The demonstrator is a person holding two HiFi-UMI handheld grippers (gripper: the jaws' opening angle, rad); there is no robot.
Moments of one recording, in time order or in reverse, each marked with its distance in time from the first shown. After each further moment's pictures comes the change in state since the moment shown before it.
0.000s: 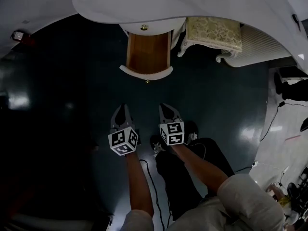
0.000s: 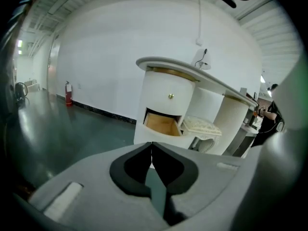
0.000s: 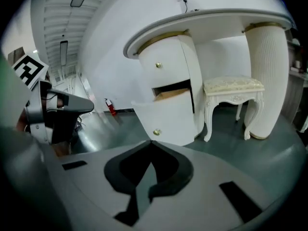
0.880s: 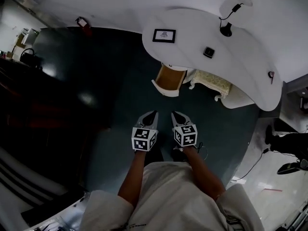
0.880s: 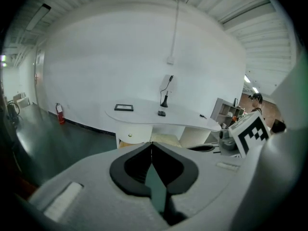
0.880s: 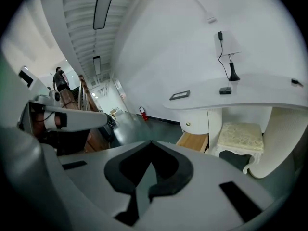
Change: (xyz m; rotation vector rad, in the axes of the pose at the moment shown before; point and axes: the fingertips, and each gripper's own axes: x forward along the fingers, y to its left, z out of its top) left arm -0.255 -0.235 0.255 0.097 0.040 -0.087; right arm -0.302 0.066 0.284 -0.127 0.049 0.341
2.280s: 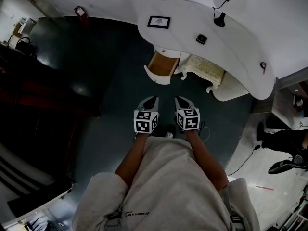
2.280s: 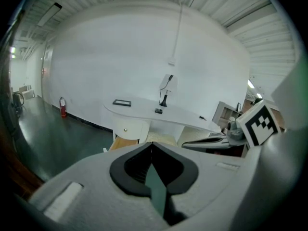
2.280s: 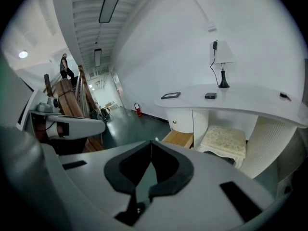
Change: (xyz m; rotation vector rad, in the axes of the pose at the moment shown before) left arm 0.002 -0.053 -0.049 -0.074 -0.032 0.024; right arm -0.060 -0.041 -0.029 -0.098 0.032 -0.087
